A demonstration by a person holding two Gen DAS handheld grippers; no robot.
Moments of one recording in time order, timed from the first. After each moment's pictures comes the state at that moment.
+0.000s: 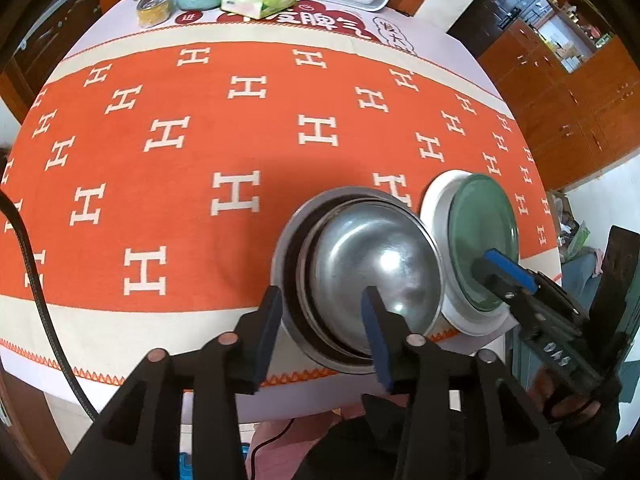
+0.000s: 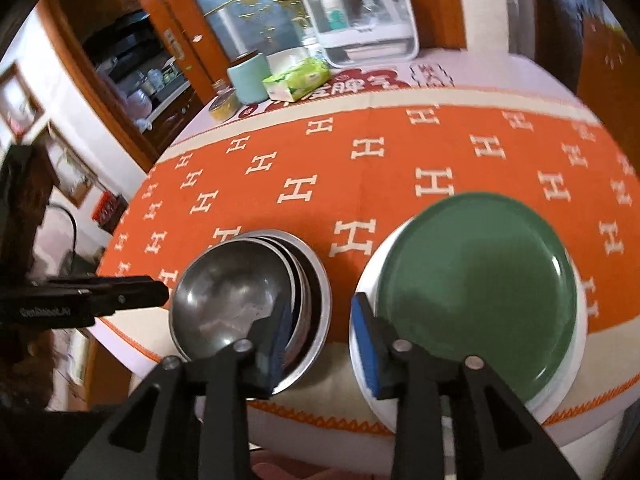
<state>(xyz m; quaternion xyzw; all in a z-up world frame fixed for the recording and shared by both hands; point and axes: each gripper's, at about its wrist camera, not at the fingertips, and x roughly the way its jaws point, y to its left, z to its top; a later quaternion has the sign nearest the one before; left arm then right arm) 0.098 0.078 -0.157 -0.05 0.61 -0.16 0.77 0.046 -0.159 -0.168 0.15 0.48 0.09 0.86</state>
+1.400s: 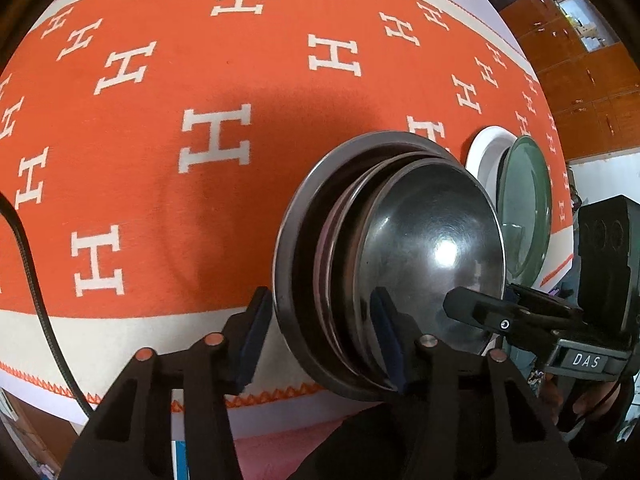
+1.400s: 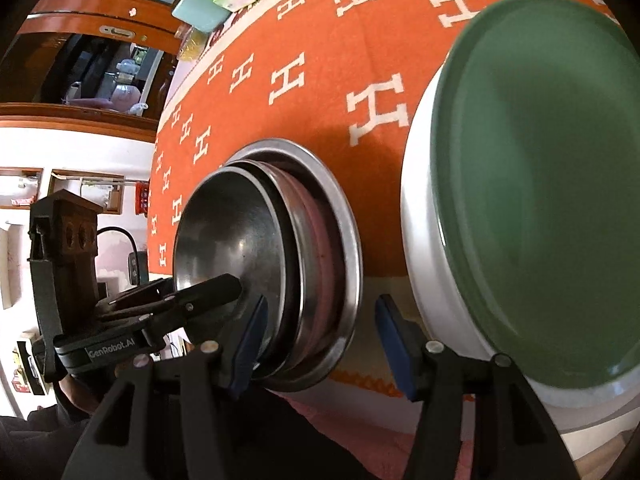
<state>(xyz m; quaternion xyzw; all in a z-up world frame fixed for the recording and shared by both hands) 0.127 0.063 -0.235 -0.05 0.70 -0.16 0.69 0.087 -0.147 -0.243 0.30 0.63 0.15 0.70</state>
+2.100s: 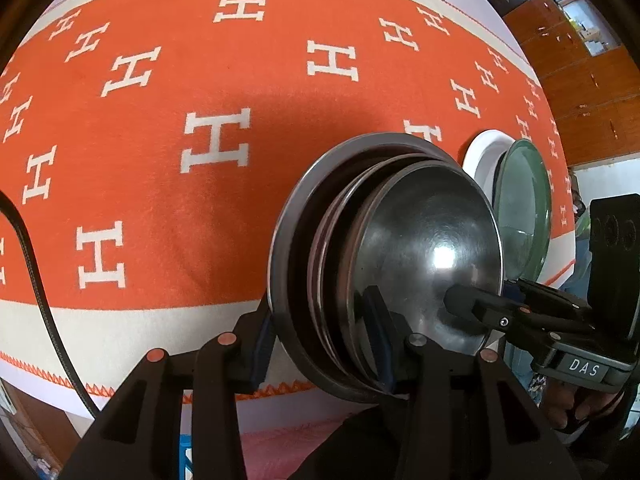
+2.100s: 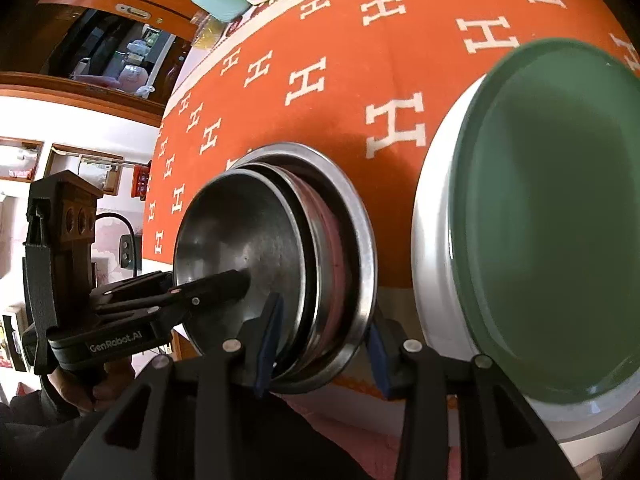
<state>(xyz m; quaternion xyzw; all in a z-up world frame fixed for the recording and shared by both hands) 0.123 0.057 -0.228 -0.05 0.69 -0.15 0.70 0.091 -0.142 -0.228 0.25 0.62 0.17 0.72</state>
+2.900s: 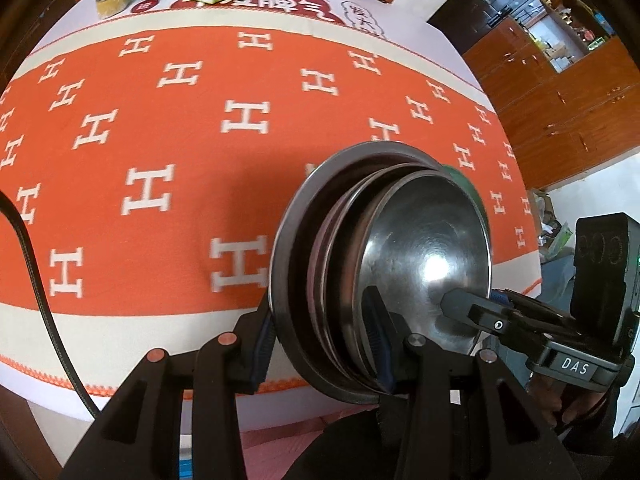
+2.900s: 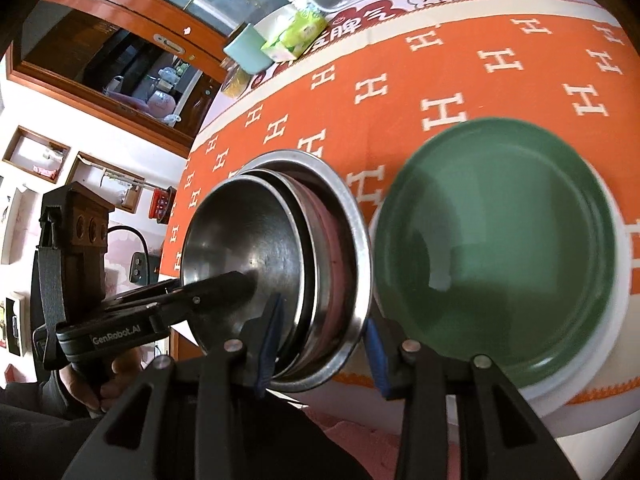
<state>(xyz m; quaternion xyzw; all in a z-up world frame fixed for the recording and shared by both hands) 0.101 0.001 -0.178 -0.08 0.62 -0.19 0.75 0.062 -0.213 -0.185 0.25 0.55 0.18 0.77</state>
